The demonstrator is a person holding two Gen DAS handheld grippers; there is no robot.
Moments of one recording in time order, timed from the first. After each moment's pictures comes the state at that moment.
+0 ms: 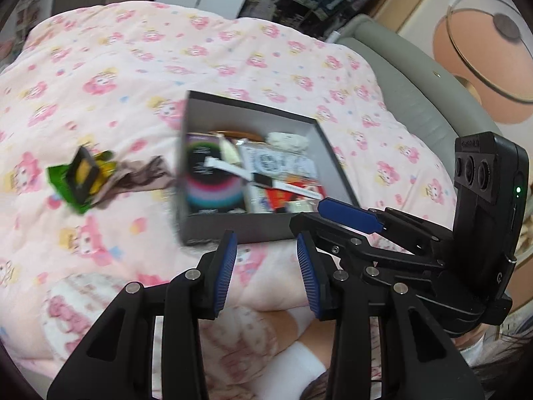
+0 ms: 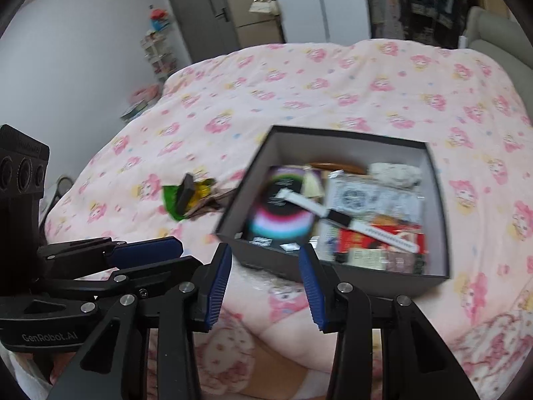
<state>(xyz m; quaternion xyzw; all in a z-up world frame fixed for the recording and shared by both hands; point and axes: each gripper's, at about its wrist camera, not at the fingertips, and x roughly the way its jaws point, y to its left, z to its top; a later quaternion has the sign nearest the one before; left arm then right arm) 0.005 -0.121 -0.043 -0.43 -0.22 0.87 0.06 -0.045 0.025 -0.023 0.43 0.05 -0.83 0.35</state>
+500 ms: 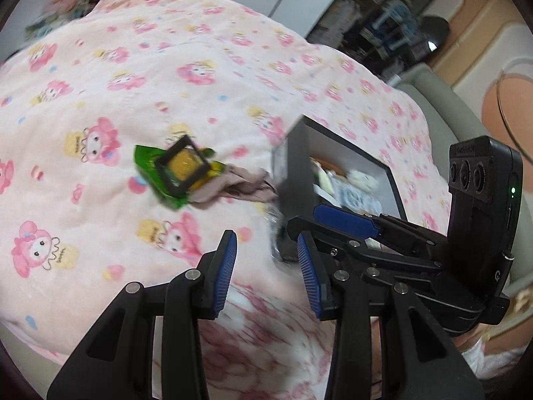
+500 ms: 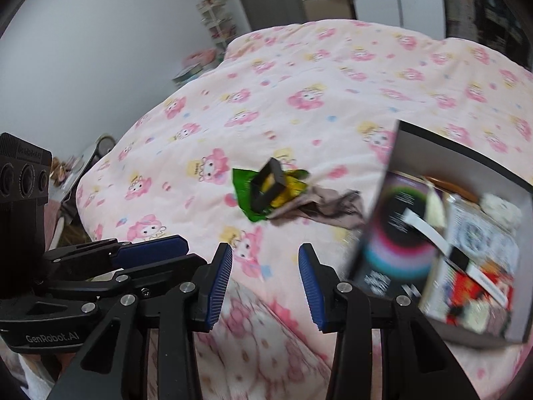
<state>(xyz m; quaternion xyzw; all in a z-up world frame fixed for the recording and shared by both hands) 0.034 -0.254 -0.080 -0.40 -0.30 0.86 -0.04 -0.049 -0.119 -0.053 0.45 0.09 -0.76 0.45</state>
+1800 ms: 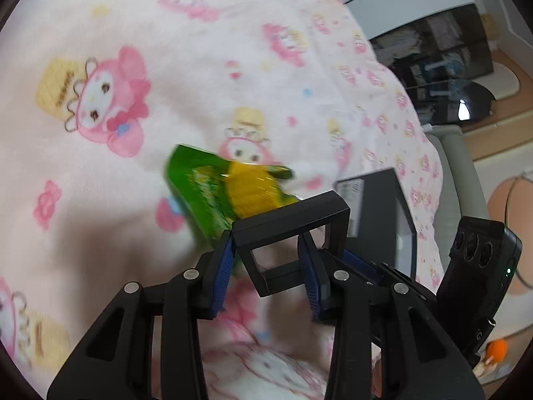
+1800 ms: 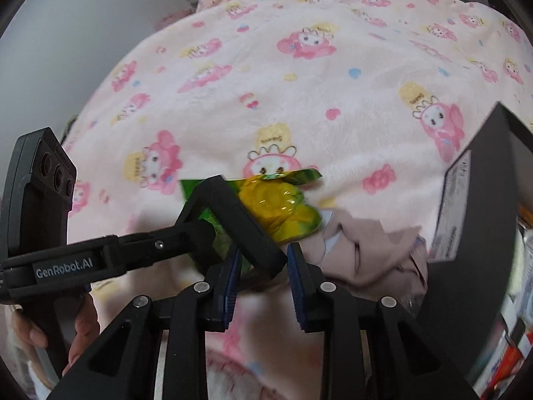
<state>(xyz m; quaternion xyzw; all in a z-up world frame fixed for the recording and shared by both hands) -0.025 -0.372 -0.186 -0.42 -0.46 0.78 -0.04 -0.117 -0.218 -0.136 0.53 0.12 -0.74 0.41</state>
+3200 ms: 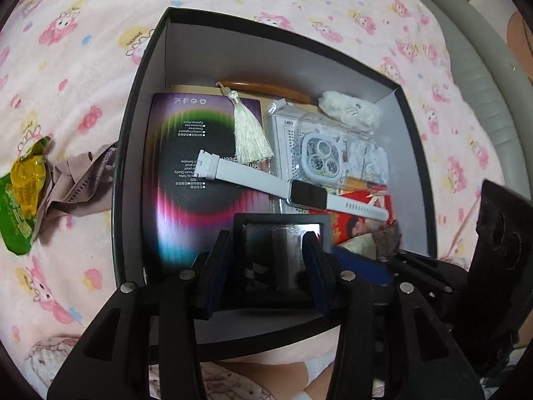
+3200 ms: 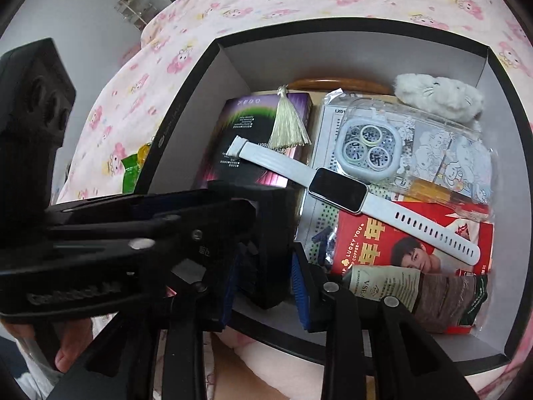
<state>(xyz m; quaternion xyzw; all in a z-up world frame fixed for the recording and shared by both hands) -0.165 -0.106 -0.150 -0.57 -0.24 0.78 0.03 -0.174 0.032 -0.134 0.58 0.01 -0.74 0.34</state>
